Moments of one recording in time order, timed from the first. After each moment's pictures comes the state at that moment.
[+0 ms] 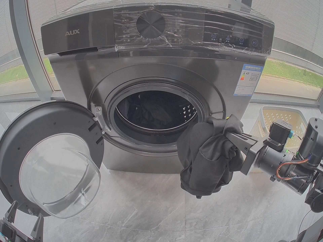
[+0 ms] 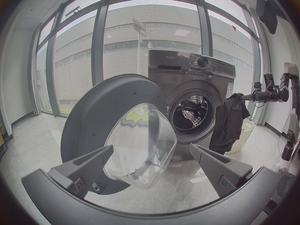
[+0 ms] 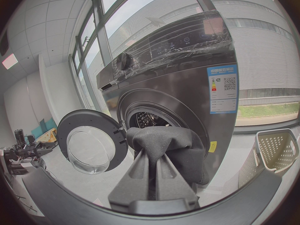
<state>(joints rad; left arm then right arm) 0.00 0.02 -0.02 0.00 0.00 -0.02 0.71 1.49 -0.43 -1.04 -0.12 0.10</state>
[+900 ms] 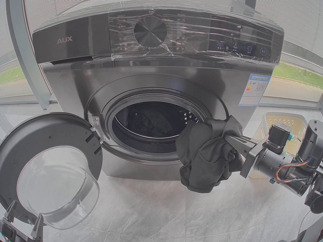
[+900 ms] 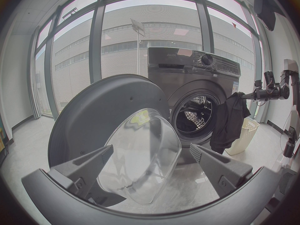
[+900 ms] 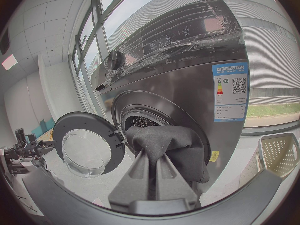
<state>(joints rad) 0.00 0.02 -0.02 0.00 0.00 0.00 0.72 1.49 -0.42 -1.04 -0.12 0.10</state>
